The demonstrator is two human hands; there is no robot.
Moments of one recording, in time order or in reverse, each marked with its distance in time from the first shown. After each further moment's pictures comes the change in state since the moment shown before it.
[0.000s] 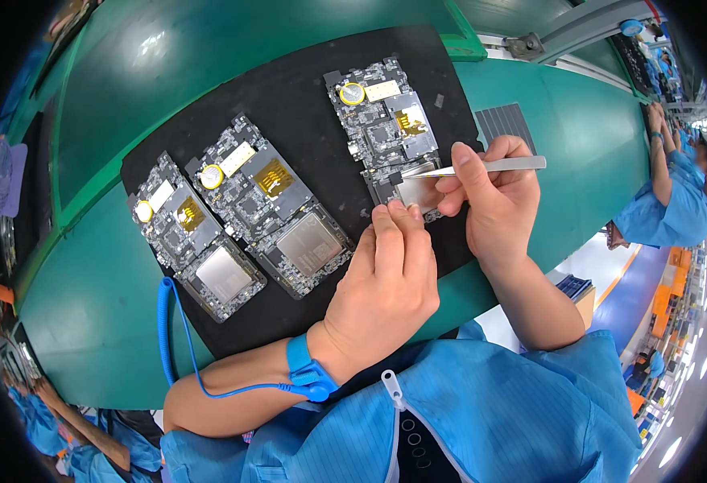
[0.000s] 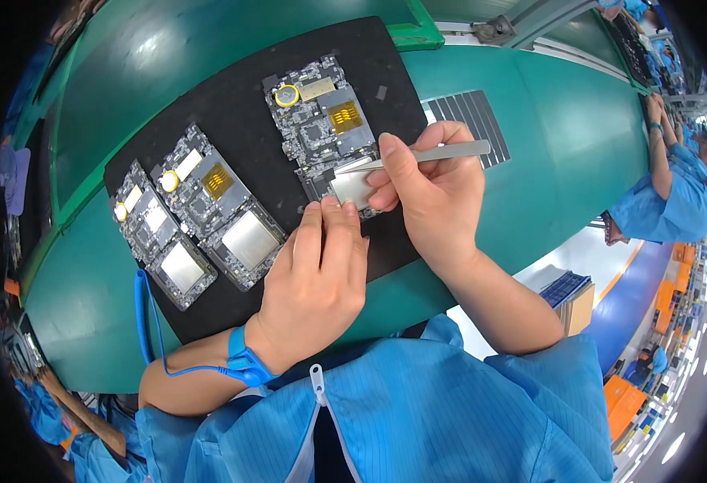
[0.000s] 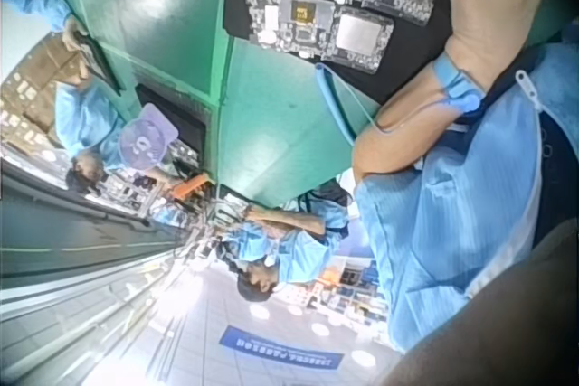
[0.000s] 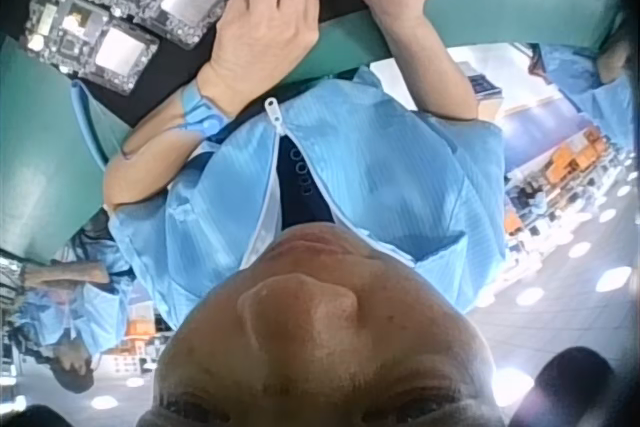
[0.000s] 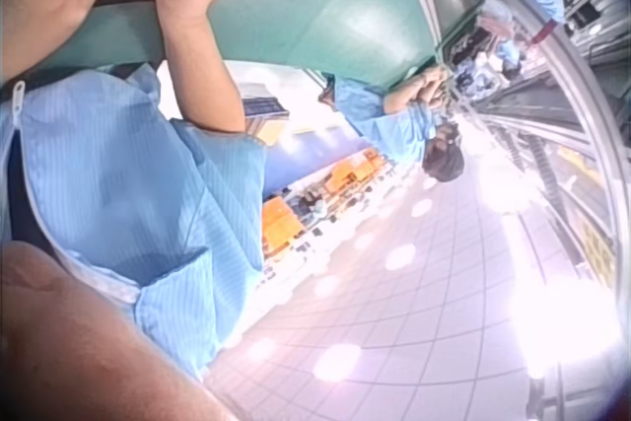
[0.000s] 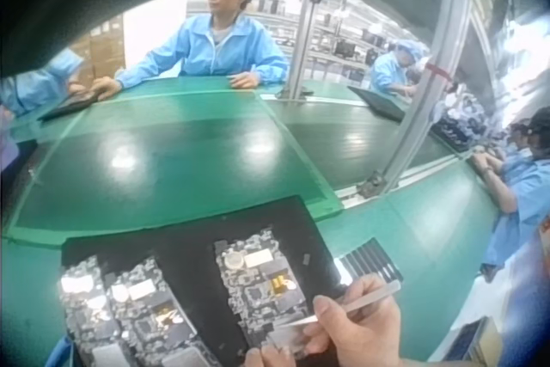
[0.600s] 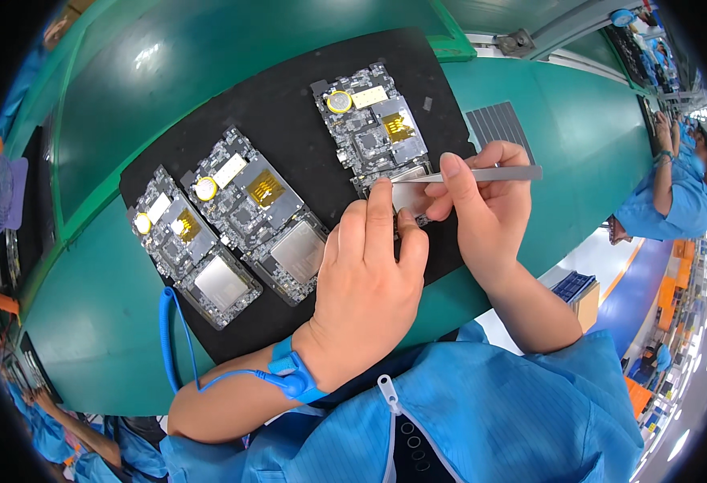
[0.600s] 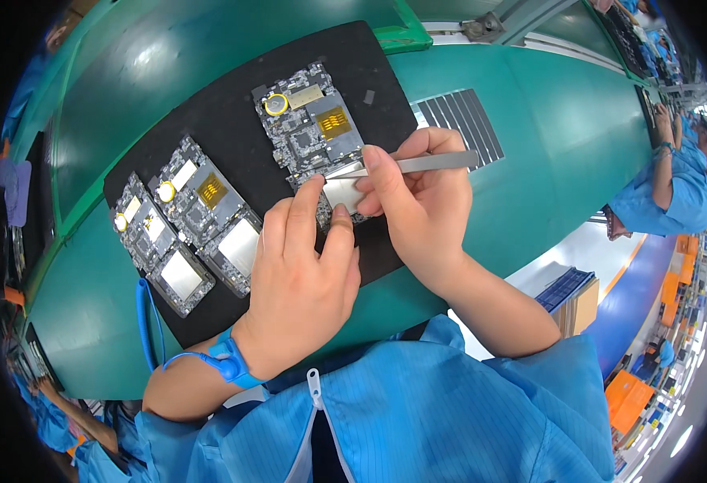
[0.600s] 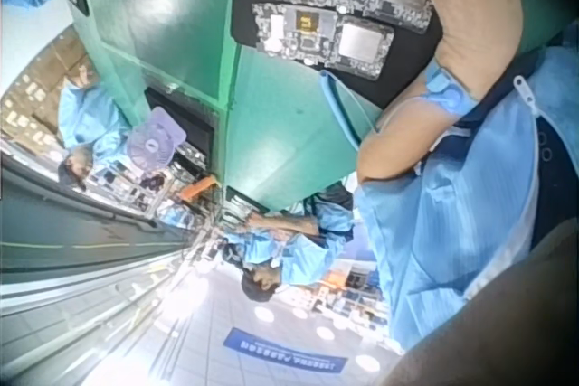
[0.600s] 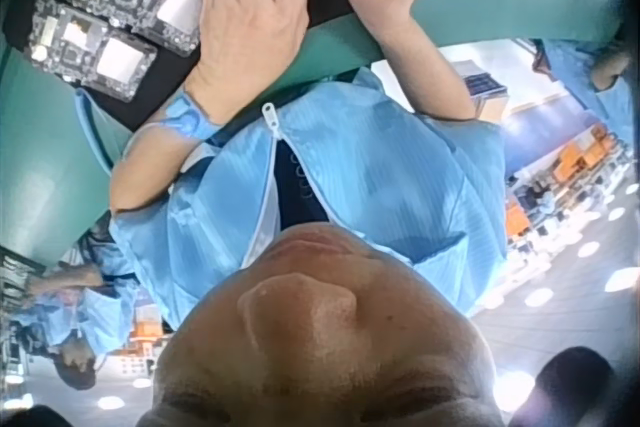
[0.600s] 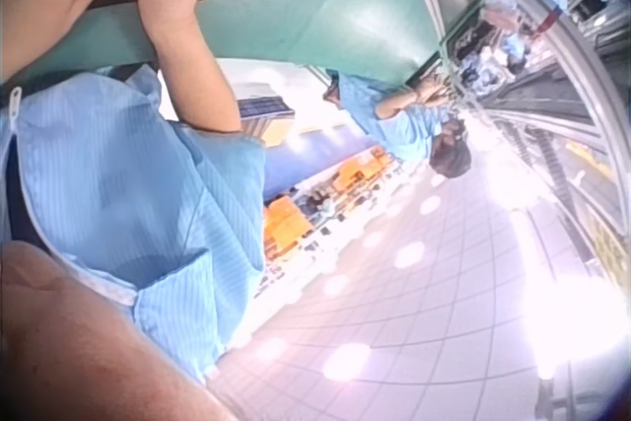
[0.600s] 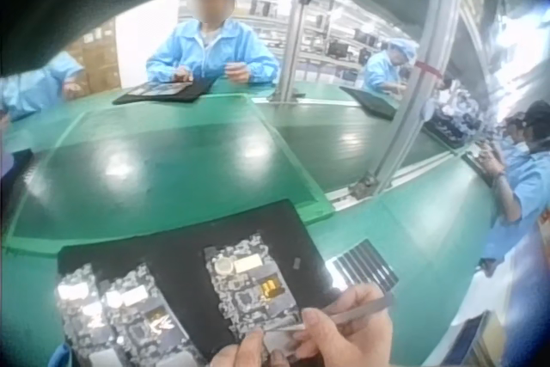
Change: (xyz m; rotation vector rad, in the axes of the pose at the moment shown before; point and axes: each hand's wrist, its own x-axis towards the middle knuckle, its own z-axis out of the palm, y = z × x) left_hand 0.006 -0.005 -0.002 -0.444 -0.031 -0.229; right_hand -0.008 -0.001 0.004 -0.117 0.020 -0.096
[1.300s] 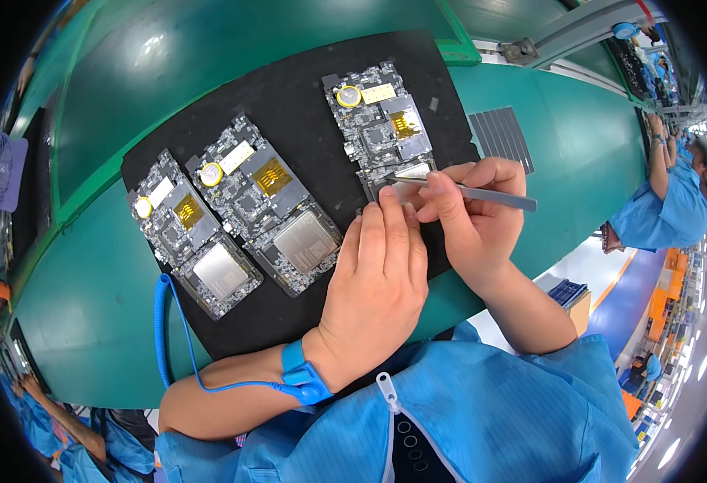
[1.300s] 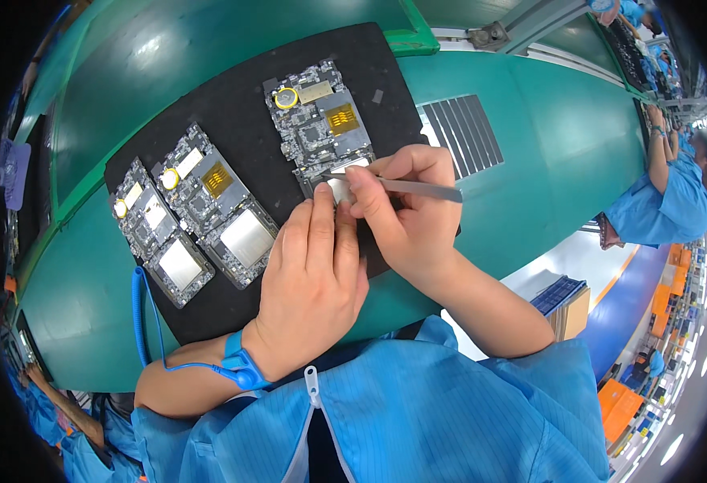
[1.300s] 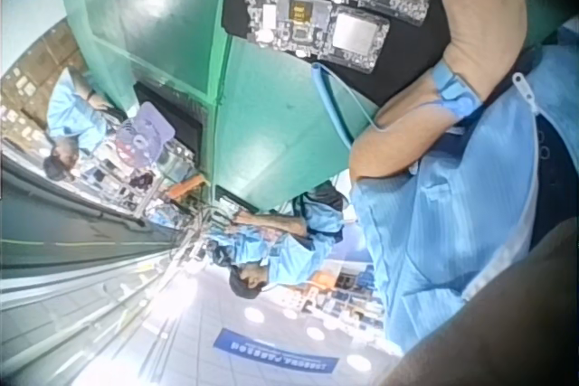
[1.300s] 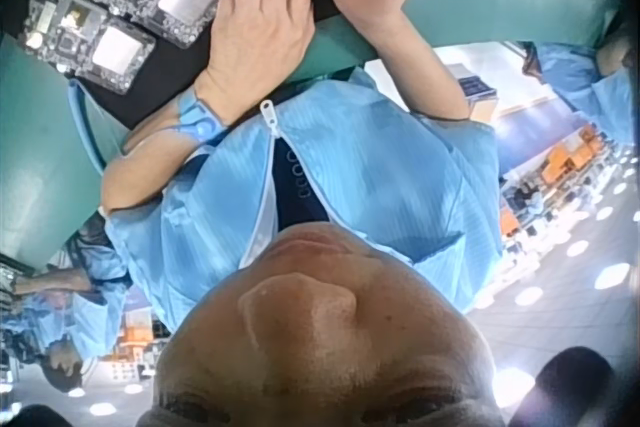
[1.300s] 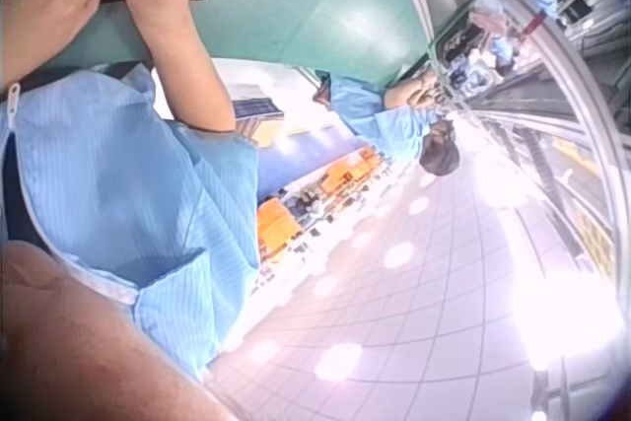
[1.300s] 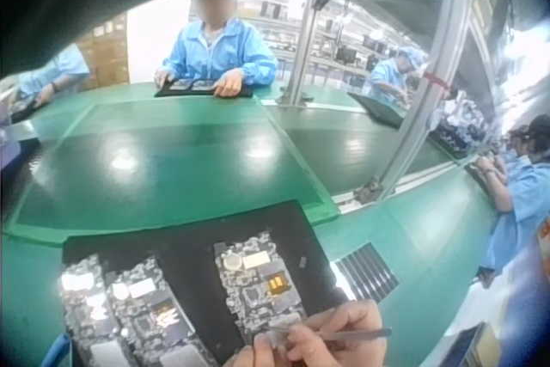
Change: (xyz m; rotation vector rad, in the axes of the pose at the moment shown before) left_hand -0.012 0.008 0.005 0.179 -0.012 0.051; right_hand -0.009 0.012 0.002 -0.057 -0.174 -0.286
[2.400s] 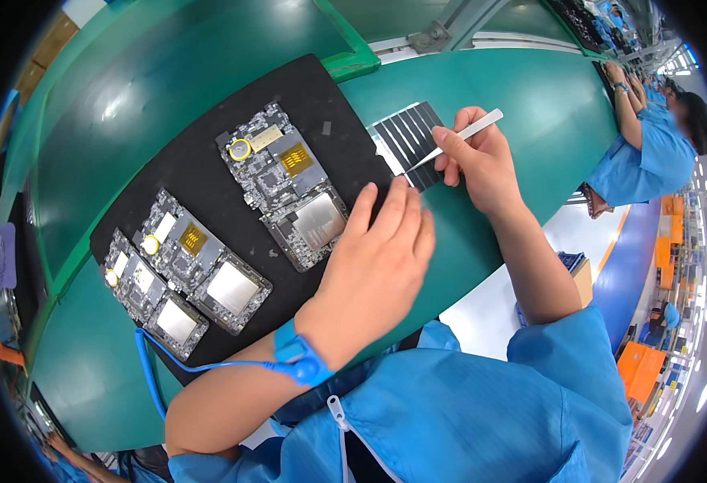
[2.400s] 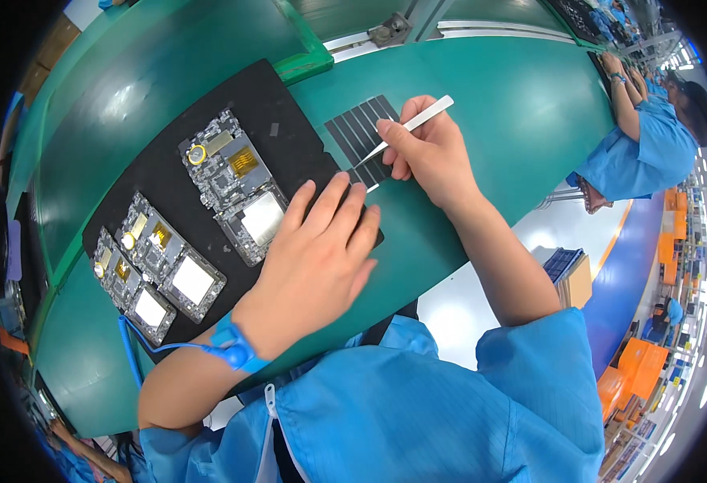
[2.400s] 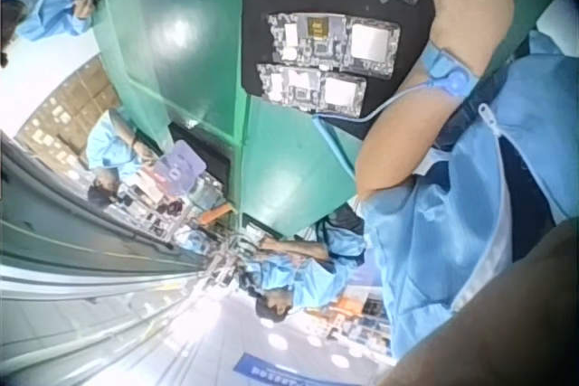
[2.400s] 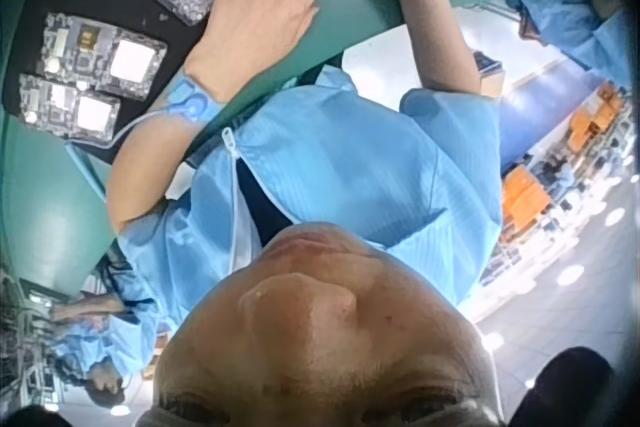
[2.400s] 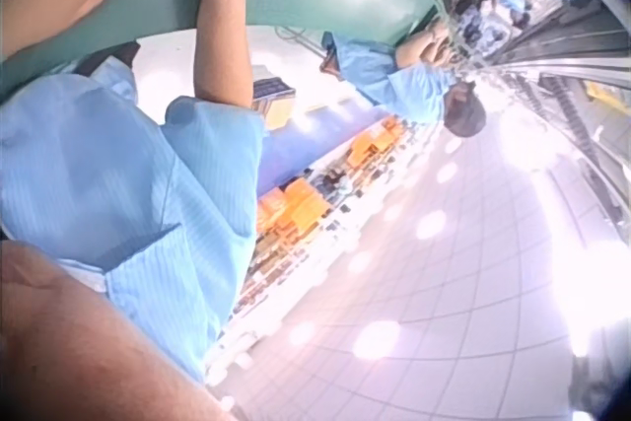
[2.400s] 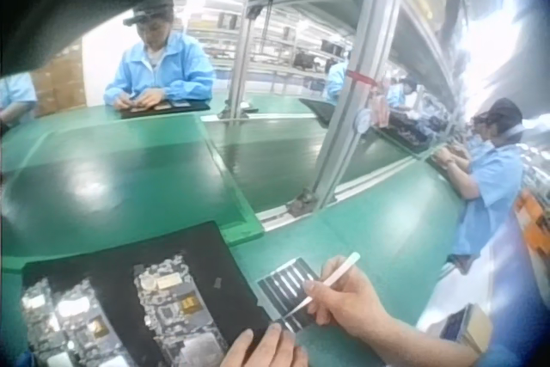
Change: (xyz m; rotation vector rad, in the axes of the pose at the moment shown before) left_hand 0.073 0.033 0.017 -0.170 -0.101 0.332; right_hand 0.049 0.011 -0.130 -0.083 0.087 0.490
